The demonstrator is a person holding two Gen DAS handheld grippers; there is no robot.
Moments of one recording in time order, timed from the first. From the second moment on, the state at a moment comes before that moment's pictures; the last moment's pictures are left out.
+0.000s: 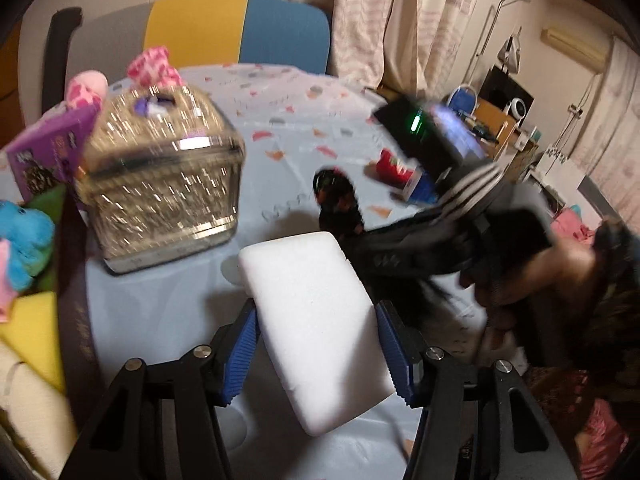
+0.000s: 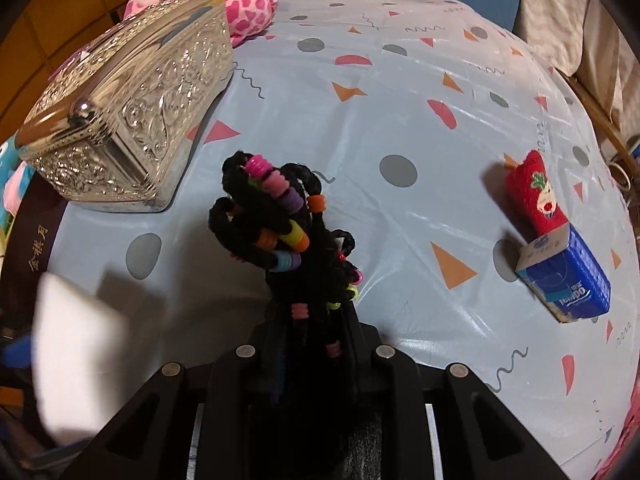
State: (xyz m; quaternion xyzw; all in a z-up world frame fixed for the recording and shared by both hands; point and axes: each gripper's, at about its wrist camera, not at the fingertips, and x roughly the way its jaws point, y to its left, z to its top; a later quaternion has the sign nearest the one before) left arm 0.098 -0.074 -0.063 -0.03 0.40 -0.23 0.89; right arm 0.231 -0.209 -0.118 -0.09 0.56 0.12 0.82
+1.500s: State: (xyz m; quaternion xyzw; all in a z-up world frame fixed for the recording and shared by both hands) left arm 0.020 0.208 -0.047 -0.15 0.39 0.13 0.90; right arm 0.198 -0.192 -0.111 -0.16 0.53 0.12 0.83
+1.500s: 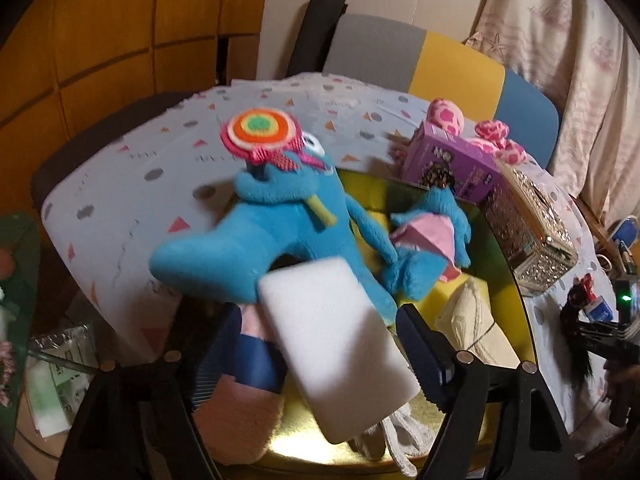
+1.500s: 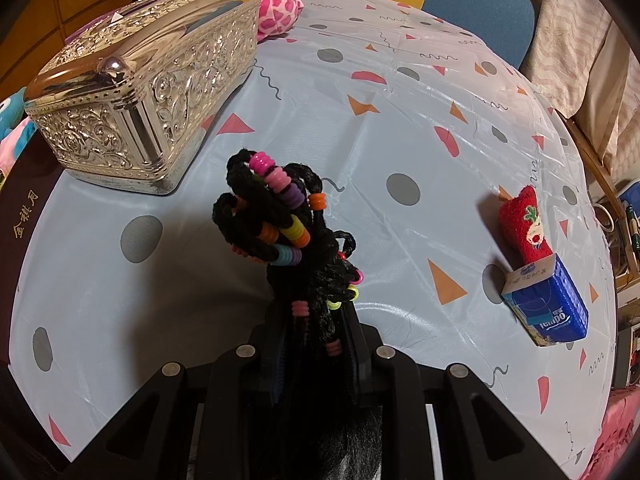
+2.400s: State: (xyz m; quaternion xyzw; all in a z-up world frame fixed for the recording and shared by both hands) left arm 0.006 0.199 0.004 -0.11 0.32 0.16 0.93; right arm 0.186 -0.188 -0.106 -0.18 0.53 0.11 0.82
